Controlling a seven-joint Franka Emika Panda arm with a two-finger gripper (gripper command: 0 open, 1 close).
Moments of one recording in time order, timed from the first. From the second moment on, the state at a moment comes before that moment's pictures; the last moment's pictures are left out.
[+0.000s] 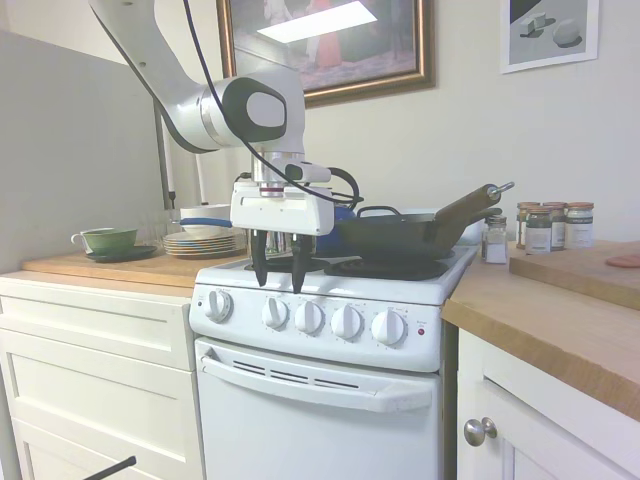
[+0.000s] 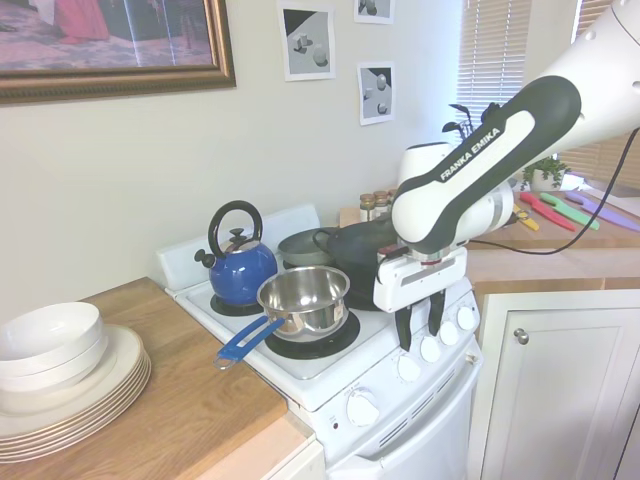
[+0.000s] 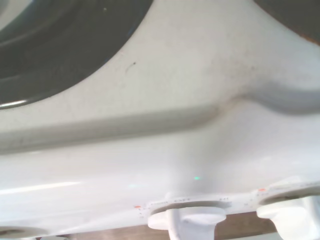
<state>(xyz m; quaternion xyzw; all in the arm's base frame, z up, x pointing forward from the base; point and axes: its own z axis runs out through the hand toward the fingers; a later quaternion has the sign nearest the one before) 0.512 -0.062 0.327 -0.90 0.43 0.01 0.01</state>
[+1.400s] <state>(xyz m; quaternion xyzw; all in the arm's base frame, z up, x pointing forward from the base) 0.523 -0.062 0.305 -0.90 0.43 0.01 0.01</state>
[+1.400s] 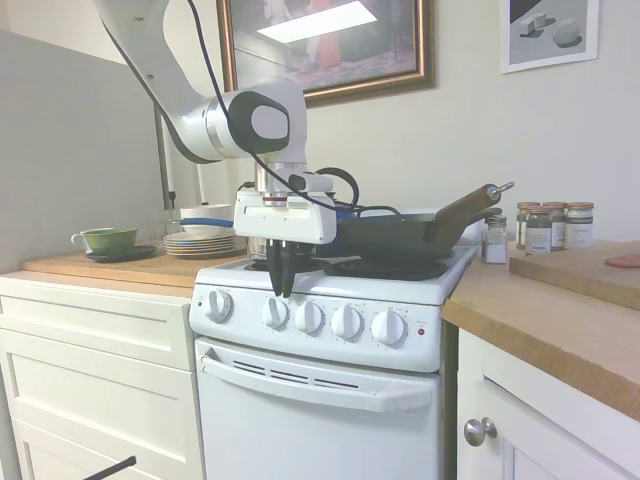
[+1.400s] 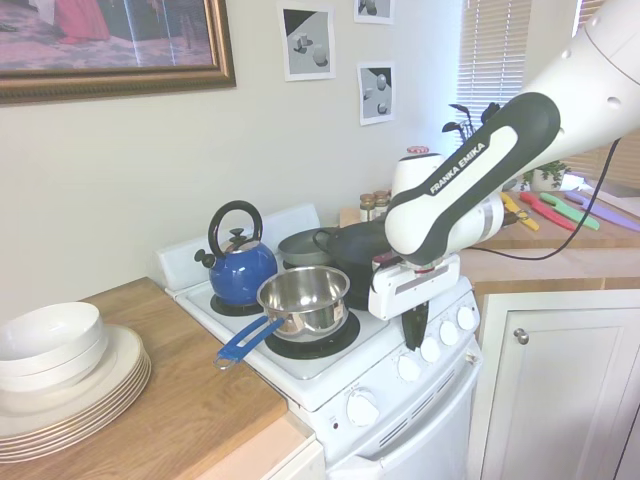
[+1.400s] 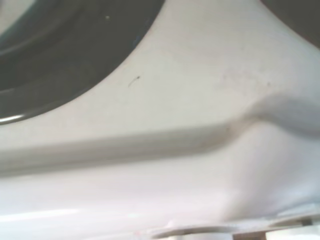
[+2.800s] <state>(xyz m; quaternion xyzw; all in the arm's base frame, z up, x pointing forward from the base) 0.517 -0.064 0.300 -0.91 0.42 0.00 0.00</state>
